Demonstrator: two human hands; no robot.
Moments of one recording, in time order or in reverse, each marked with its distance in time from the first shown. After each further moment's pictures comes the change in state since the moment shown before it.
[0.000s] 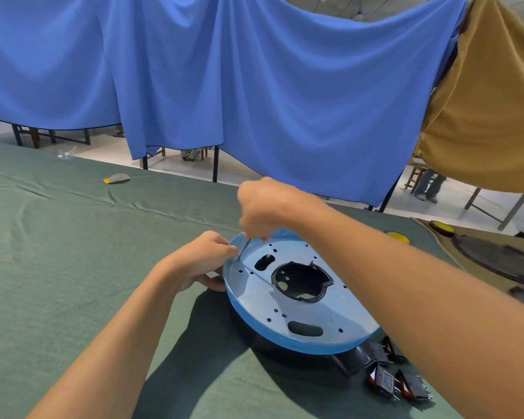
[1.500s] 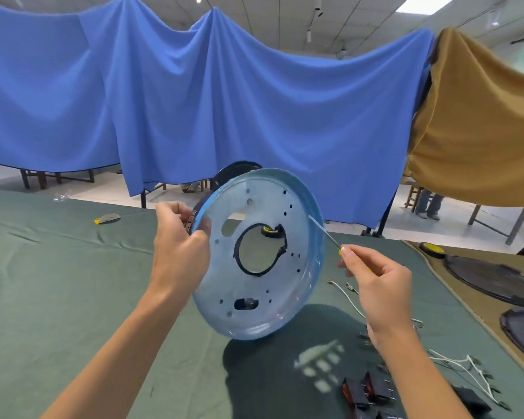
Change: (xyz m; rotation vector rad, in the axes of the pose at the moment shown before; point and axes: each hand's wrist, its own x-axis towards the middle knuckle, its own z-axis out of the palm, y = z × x) left_hand -0.035 0.069 0.020 -0.354 0.759 0.548; right_hand -0.079 0.133 0.108 1.442 1.047 0.310
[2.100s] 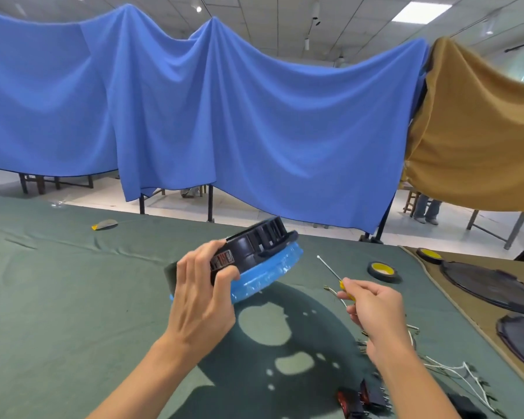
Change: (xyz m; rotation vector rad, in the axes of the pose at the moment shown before) left_hand -0.034 -0.063 0.014 0.702 0.039 1.063; right_hand 0.006 0.024 -0.012 -0.160 0.058 0.400
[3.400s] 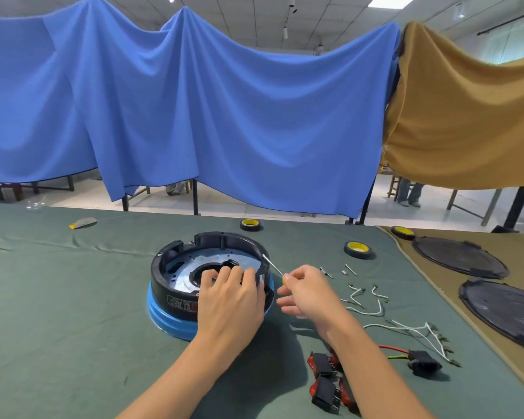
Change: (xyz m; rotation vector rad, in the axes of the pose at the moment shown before) left_hand -0.013 0.068 0.028 0.285 -0.447 -0.114; right_hand -0.027 0.003 0.021 -0.285 -0.411 0.016
